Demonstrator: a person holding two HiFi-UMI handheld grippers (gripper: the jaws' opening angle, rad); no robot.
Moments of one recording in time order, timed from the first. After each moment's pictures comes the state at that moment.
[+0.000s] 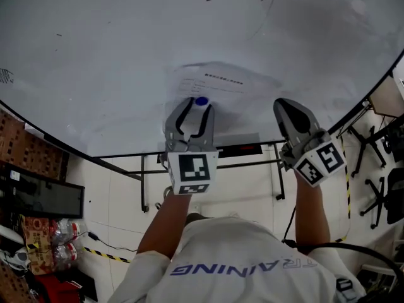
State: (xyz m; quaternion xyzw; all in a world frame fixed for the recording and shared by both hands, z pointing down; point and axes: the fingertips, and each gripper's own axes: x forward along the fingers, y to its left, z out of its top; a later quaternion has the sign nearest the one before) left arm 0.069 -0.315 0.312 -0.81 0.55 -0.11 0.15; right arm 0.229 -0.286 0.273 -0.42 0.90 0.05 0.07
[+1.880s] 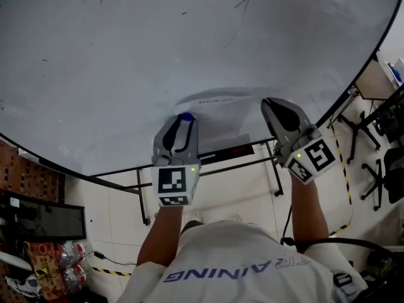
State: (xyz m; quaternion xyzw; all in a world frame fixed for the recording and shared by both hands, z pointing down) left arm 0.061 -0.307 0.325 -0.86 0.51 -0.05 0.07; right arm 0.229 -0.280 0.264 -0.45 0.89 0.10 0.03
